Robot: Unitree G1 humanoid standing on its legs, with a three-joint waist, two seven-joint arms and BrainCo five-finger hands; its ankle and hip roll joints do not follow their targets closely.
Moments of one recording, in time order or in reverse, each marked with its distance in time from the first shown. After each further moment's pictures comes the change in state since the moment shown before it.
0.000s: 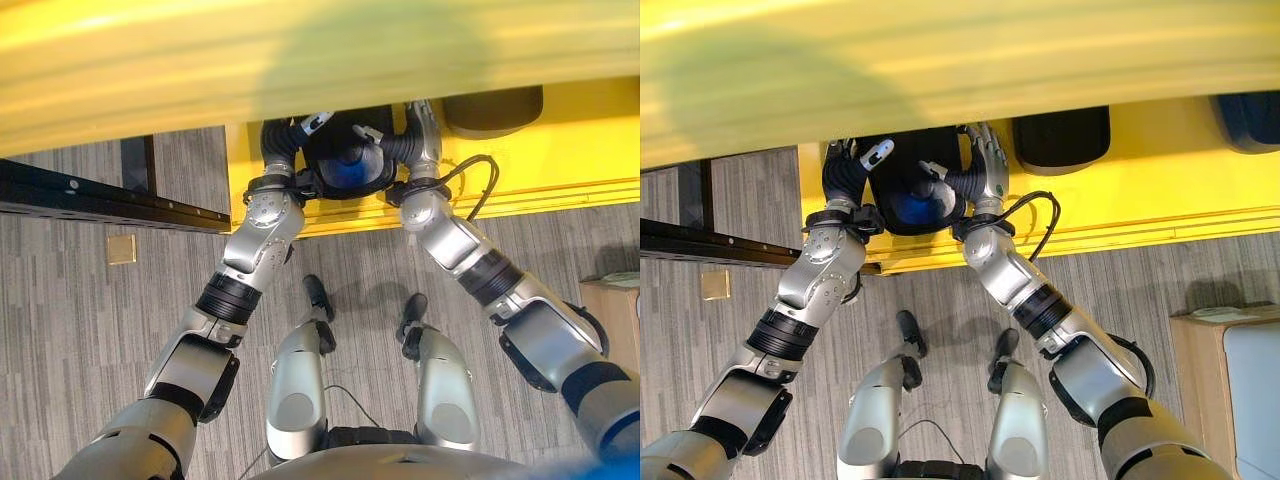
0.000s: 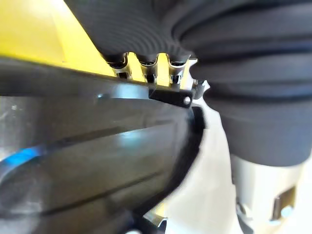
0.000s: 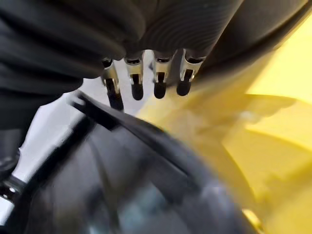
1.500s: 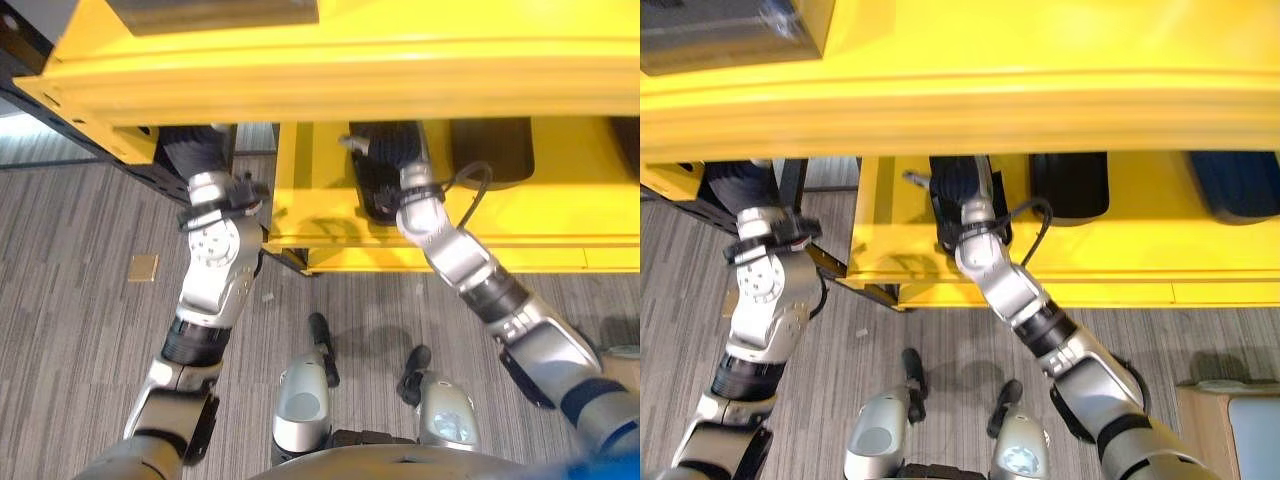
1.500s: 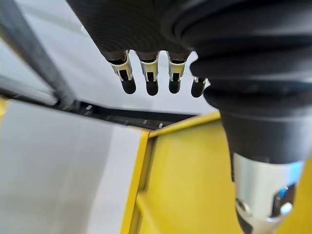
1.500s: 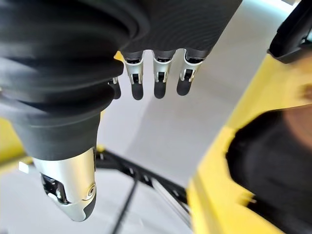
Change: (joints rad) left arm 0.446 0.038 0.180 -0.467 0.182 -0.254 -0.031; right arm 0.333 -0.062 -0.035 -0.339 -0.019 -0.117 0.220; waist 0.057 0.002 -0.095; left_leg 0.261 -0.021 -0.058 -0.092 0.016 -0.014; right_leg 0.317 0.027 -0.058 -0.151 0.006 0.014
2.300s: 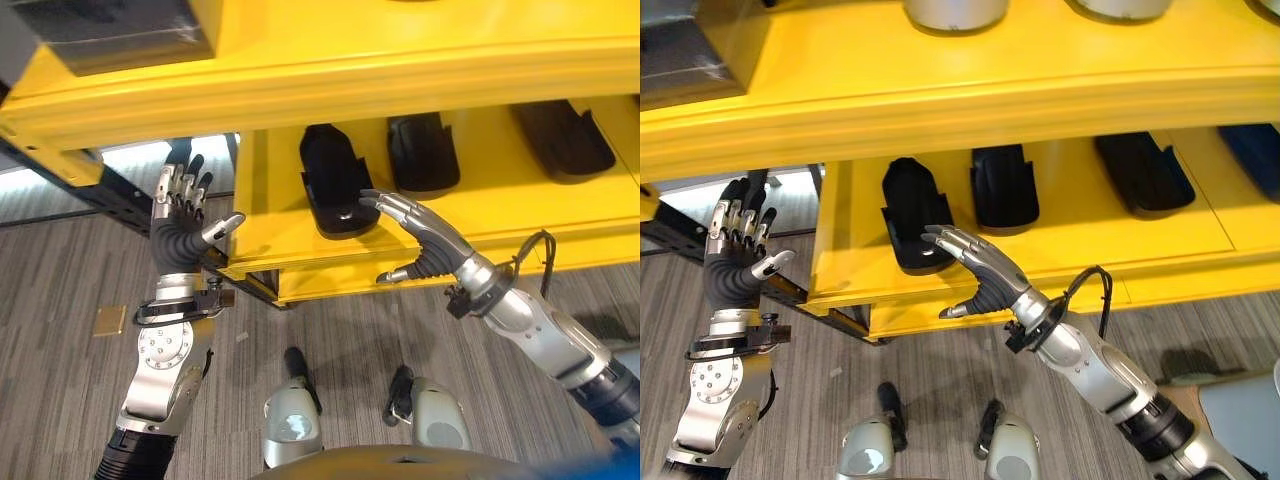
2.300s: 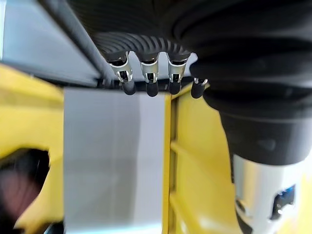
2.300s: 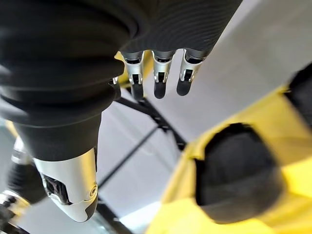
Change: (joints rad) left arm 0.298 0.157 0.057 0.015 0.005 -0.077 -0.163; right arm 0.288 -0.394 -0.072 -0.289 -0.104 -0.369 0.403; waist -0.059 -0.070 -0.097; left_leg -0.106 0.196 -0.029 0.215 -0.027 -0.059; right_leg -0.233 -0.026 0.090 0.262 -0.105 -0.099
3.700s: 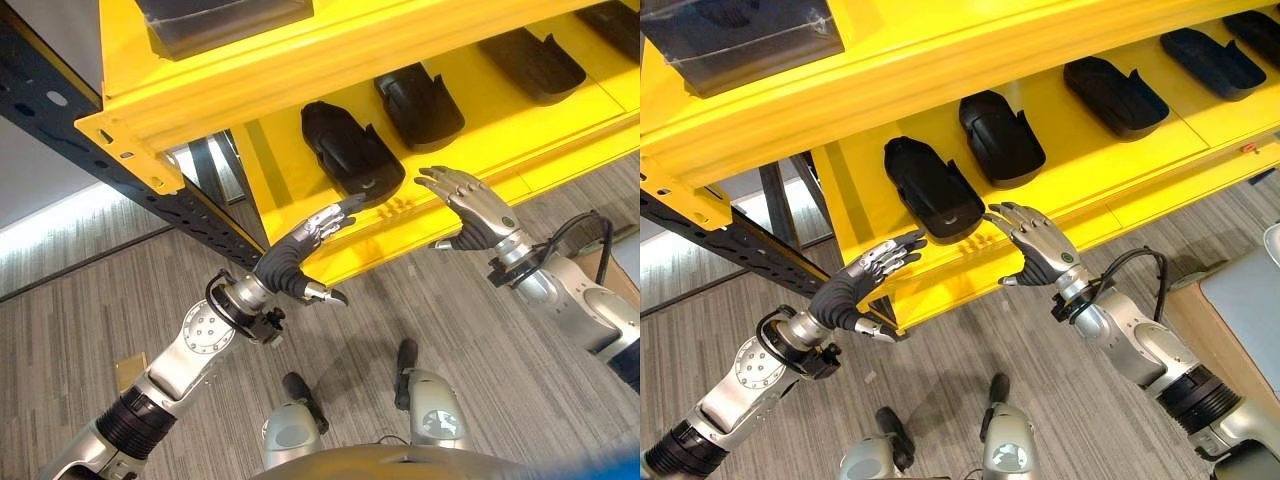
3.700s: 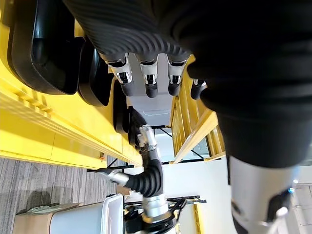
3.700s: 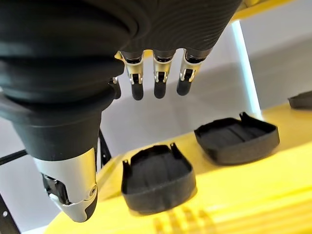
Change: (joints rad) left arm -0.147 0.215 -0.376 0.013 -0.032 -0.005 -0.446; right arm -0.141 -0.213 0.030 0.173 -0.196 0.087 -0.231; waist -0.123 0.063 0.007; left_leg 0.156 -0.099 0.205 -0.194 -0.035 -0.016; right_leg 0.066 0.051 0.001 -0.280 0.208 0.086
